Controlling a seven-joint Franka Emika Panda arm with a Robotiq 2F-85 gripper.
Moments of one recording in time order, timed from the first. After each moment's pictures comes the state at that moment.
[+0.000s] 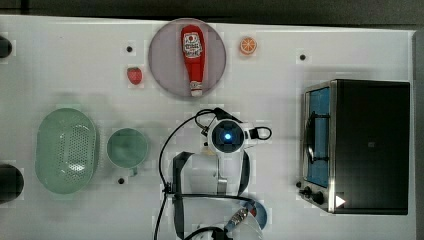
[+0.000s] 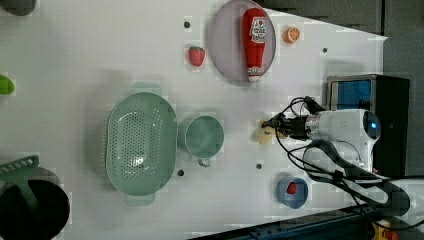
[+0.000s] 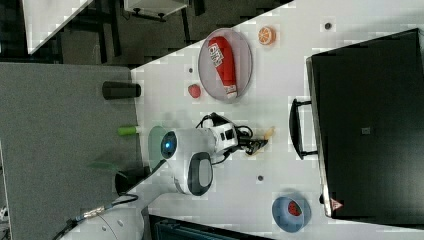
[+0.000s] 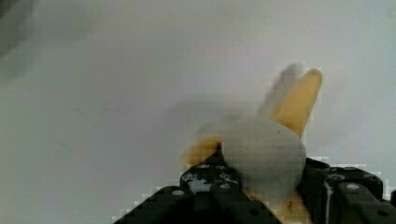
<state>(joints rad) -0.02 0.40 -0.03 -2.43 -0.01 1.21 -0.27</state>
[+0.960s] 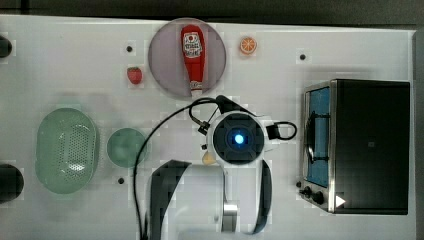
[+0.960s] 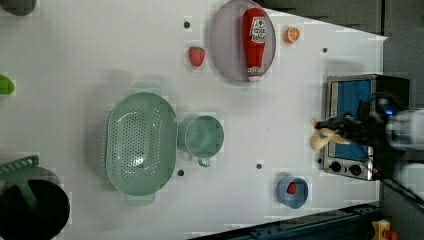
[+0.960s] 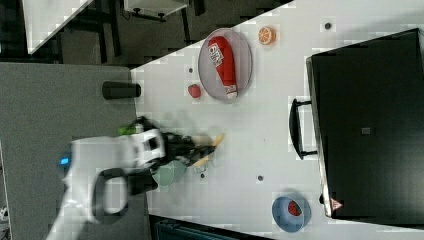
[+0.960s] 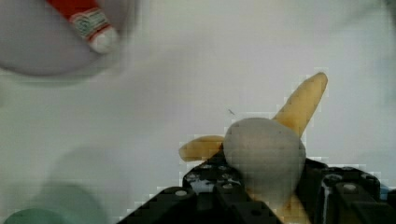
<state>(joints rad) -0.02 -0.15 -0.02 -2.34 -0.01 0.58 -0.27</state>
